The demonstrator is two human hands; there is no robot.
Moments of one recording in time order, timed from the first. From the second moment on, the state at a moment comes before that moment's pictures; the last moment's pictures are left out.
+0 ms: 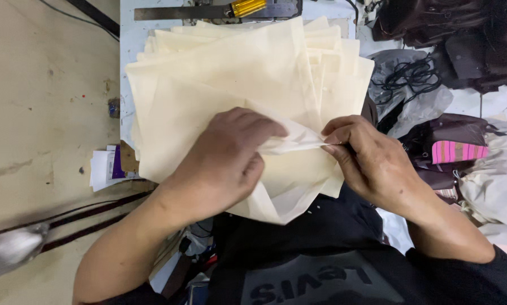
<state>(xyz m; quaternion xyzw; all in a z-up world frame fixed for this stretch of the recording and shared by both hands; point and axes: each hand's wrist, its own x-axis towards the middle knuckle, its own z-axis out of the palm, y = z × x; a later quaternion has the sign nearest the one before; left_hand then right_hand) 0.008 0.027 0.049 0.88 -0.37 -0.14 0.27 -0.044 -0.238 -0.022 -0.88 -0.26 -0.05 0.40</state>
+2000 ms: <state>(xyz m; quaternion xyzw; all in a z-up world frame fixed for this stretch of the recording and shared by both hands) 0.011 0.022 0.028 0.85 -0.44 -0.01 0.31 -0.047 -0.268 -0.032 -0.75 -0.17 0.00 0.64</state>
